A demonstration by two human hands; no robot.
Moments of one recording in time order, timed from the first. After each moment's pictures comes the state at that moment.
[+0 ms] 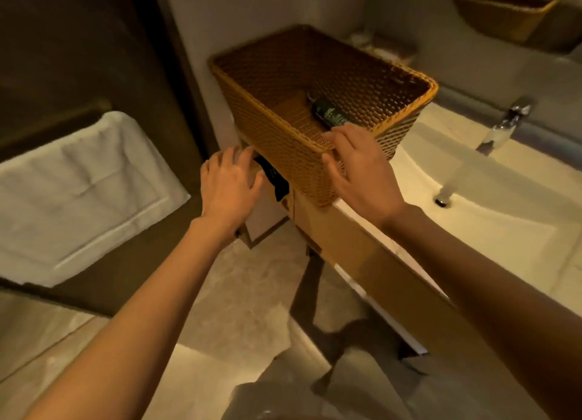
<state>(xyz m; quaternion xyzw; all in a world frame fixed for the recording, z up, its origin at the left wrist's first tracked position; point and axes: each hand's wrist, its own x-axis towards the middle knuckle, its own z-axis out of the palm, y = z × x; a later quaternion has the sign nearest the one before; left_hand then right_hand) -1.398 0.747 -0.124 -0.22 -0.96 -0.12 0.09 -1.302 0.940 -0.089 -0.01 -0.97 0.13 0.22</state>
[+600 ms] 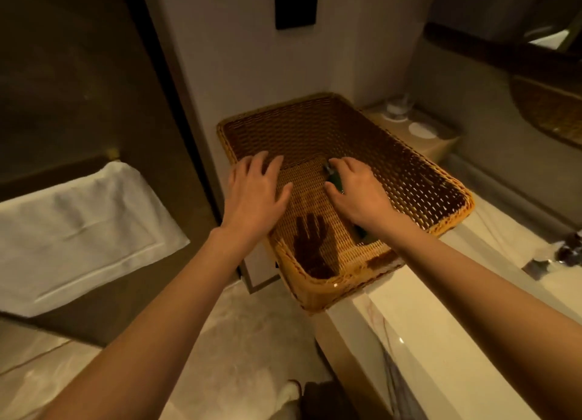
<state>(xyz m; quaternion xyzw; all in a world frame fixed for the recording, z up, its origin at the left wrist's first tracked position) -1.521 0.861 -0.082 -0.19 -0.96 -0.13 0.14 -1.505 1.052 -0.092 -0.01 -0.98 0.17 0.11</state>
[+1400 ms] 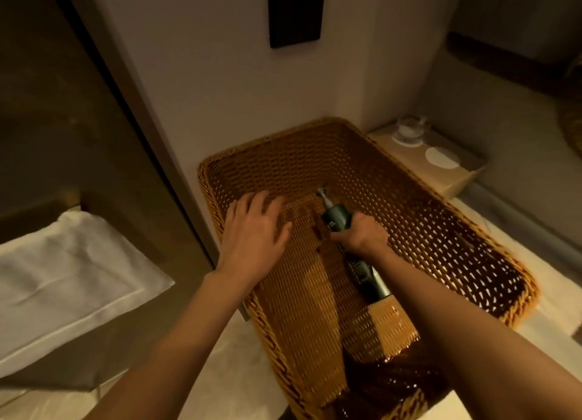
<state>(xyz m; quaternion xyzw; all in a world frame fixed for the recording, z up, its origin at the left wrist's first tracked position) -1.622 0.875 -0.117 -0.22 -0.96 -0.12 0.10 -1.636 1.096 -0.180 -0.24 -0.94 0.23 -0.09</state>
